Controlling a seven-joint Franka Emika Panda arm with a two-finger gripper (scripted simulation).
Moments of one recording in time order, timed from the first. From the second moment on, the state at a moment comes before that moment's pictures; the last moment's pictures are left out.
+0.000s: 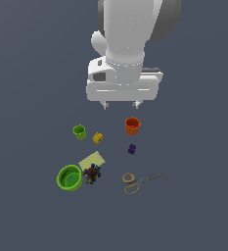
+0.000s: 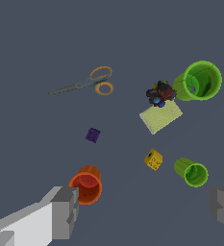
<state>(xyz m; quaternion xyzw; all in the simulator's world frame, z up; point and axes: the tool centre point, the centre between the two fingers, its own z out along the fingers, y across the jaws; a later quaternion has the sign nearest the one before) -0.007 0.024 0.318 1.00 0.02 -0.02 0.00</state>
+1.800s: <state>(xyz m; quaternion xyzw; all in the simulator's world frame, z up) 0.069 -0.020 0.226 0.98 -0.19 -0.01 -0.01</state>
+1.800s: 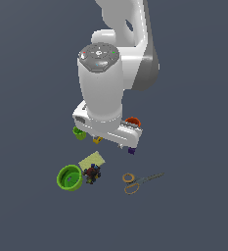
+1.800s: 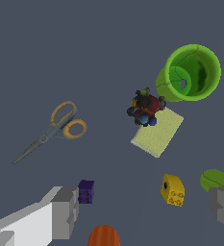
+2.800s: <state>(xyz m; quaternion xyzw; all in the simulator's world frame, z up) 0.117 -0.093 0.096 0.90 -0.43 0.00 0.00</state>
